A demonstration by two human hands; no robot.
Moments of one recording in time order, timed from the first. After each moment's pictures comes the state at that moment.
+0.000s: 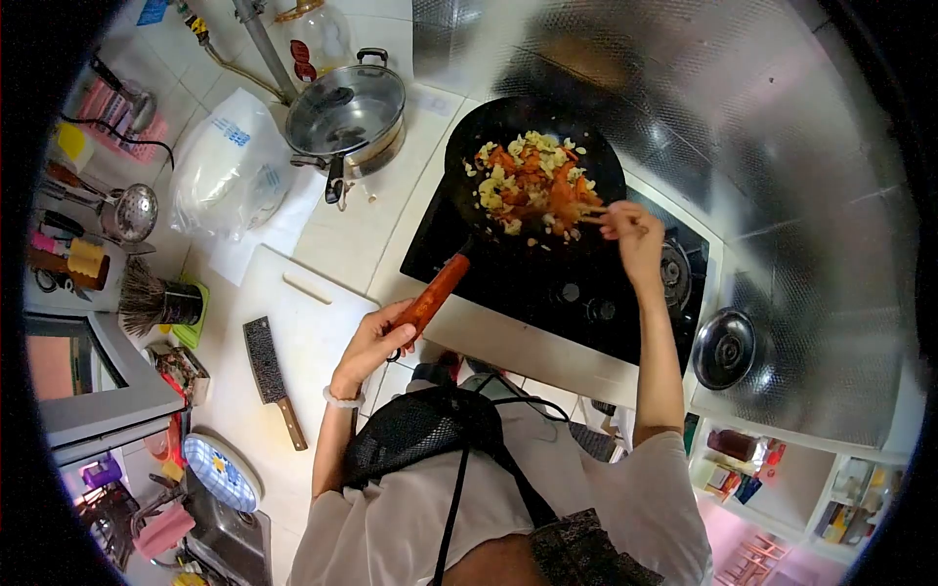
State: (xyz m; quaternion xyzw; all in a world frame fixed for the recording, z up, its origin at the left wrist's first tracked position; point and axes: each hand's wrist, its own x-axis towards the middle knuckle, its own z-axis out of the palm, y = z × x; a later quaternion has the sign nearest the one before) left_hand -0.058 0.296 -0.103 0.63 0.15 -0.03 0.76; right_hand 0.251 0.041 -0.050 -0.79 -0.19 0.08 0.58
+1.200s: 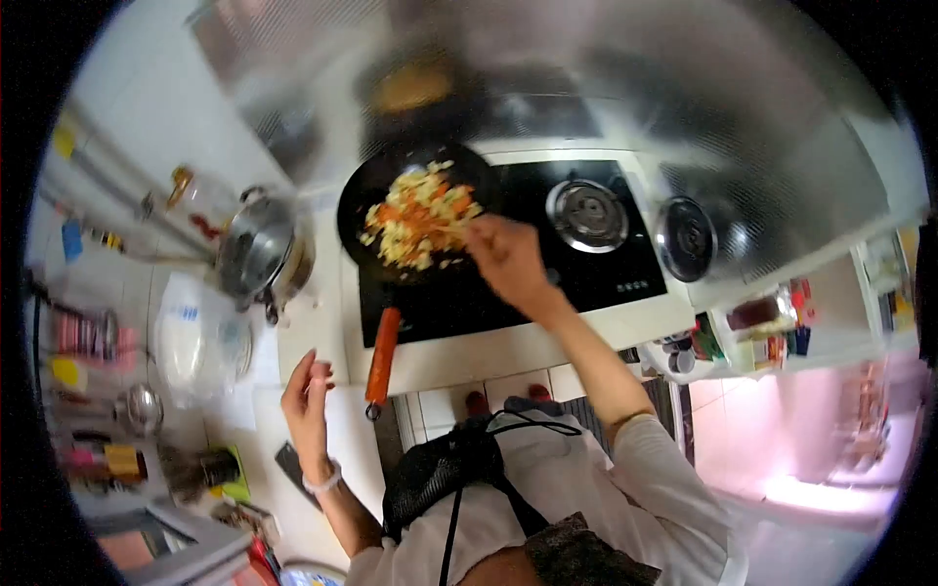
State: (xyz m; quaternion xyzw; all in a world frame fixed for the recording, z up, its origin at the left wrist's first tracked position) left_hand -0.054 0.315 -0.021 0.75 0.19 0.14 0.61; right_hand 0.154 0.050 -0.013 -0.81 -0.27 -0.18 0.48
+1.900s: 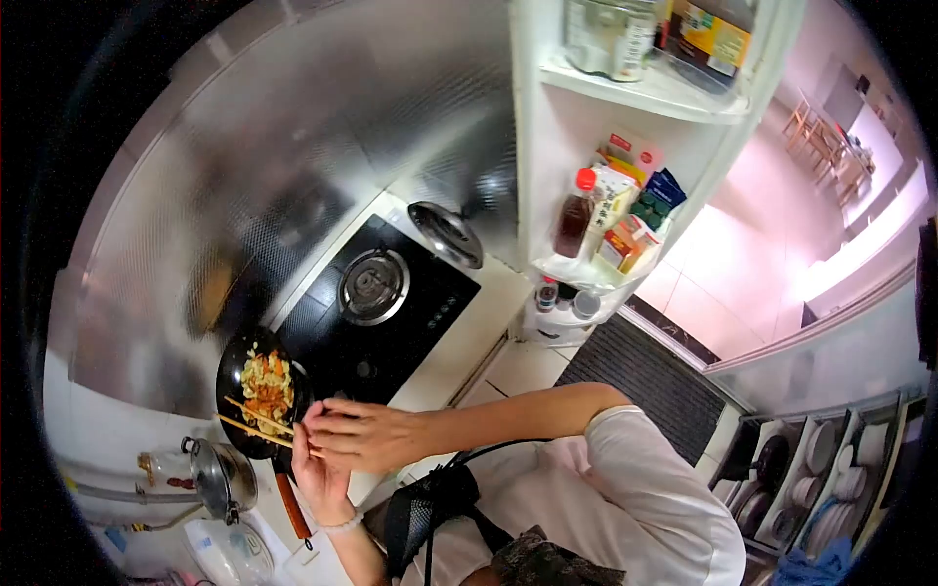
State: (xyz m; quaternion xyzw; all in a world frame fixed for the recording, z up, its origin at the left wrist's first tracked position) left_hand 0.031 0.023 0.018 0.34 0.01 -0.19 0.92; right_hand 0.034 -0.137 0.007 -0.73 -0.43 -0.45 0.28
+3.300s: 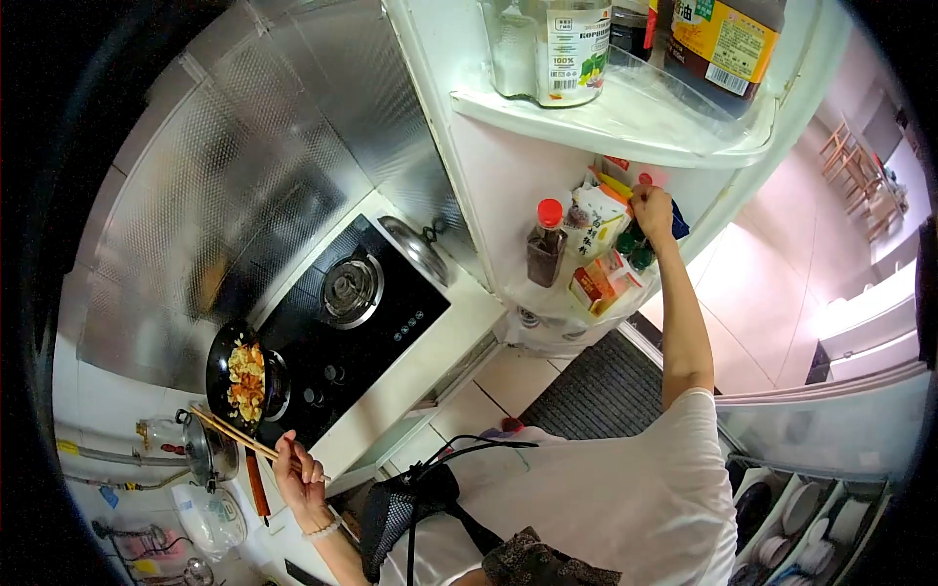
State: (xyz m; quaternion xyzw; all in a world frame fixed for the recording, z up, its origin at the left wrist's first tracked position) left_hand -0.005 -0.028 -0.010 0.51 0.06 -0.05 0.85; right_hand 0.048 -0.737 -0.096 -0.90 0.31 -0.26 0.17
